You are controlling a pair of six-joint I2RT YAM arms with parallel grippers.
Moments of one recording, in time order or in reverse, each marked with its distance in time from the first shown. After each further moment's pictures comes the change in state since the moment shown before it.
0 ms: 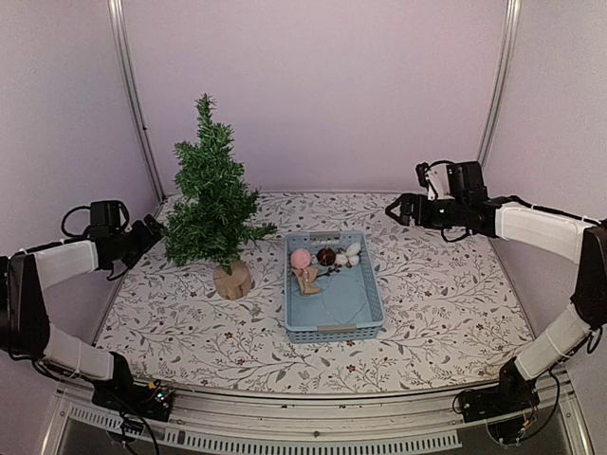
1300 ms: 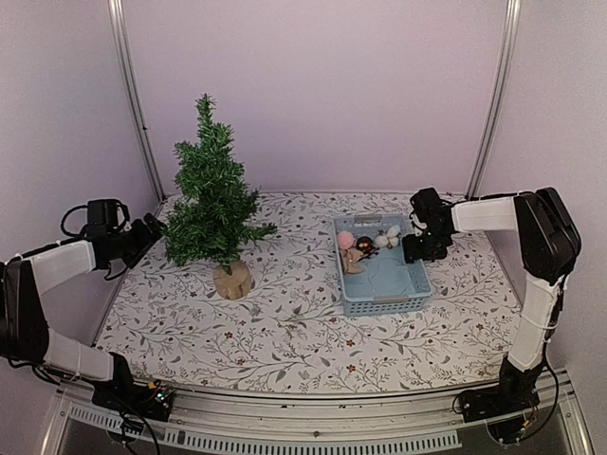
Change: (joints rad) left arm 0.006 -0.040 0.007 -0.049 0.078 -0.012; right arm 0.066 0.427 0.205 -0.361 0.510 -0.092
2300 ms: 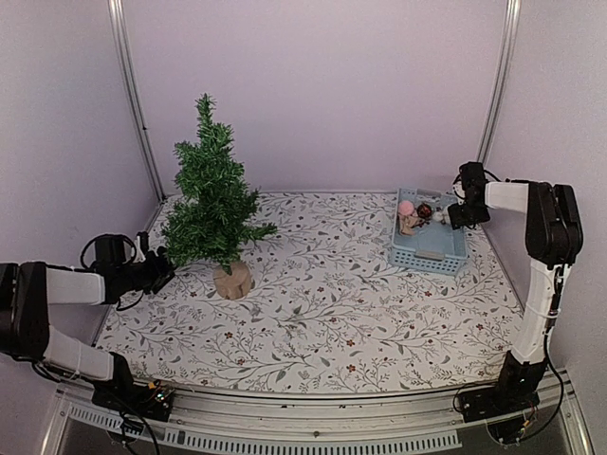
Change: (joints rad) left arm -0.007 0.019 -0.306 0.353 0.362 -0.012; right arm -0.384 0.123 0.254 0.085 0.135 -0.393
